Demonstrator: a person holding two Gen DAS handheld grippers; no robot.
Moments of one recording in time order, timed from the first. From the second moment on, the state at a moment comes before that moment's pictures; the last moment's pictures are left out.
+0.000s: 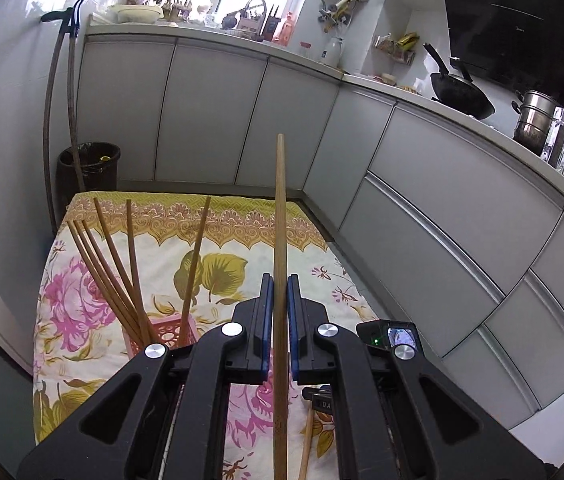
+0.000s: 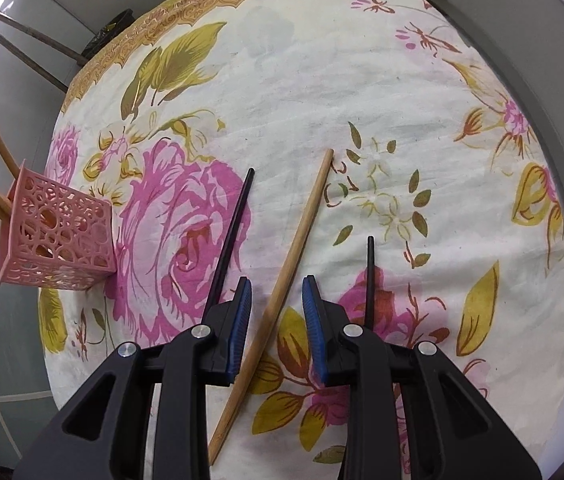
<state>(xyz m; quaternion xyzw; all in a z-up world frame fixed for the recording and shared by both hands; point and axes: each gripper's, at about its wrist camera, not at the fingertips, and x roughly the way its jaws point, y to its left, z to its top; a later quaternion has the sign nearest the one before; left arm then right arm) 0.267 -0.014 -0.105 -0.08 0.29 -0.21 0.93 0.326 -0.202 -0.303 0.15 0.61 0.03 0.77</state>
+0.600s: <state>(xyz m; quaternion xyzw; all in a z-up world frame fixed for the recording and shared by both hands) 0.272 0.043 -0.099 -0.15 0.24 -0.18 0.94 0.311 -0.199 -0.239 0.19 0.51 0.06 0.83</state>
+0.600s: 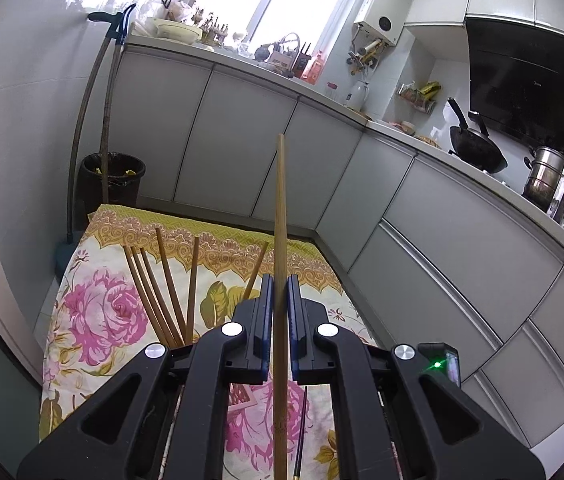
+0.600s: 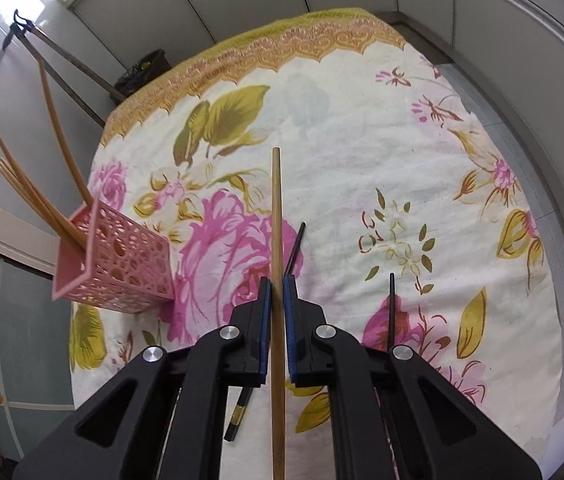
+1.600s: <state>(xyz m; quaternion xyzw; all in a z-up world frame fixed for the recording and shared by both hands) 0.317 0.046 -0.156 -0.11 0.13 -0.08 0.98 0.254 -0.220 -0.116 0.24 0.18 0.16 0.94</state>
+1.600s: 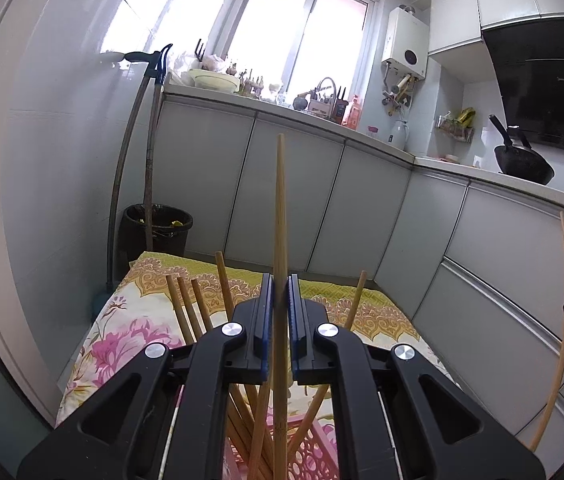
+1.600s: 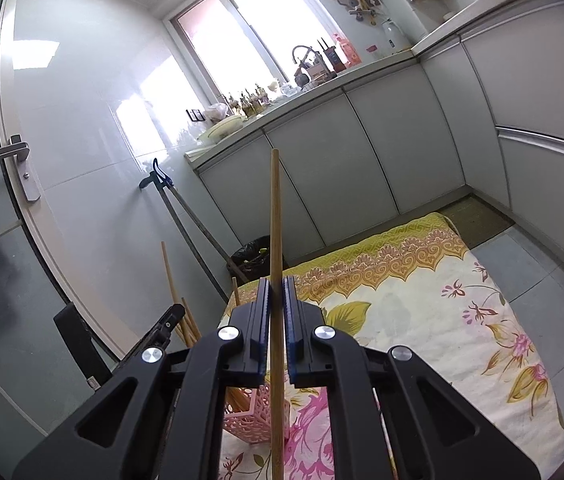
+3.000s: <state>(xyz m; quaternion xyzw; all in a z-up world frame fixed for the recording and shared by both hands) 0.305 0.045 -0.161 -0.07 0.20 -0.05 0.98 0.257 -0.219 -0.123 0.25 0.18 0.18 0.93</state>
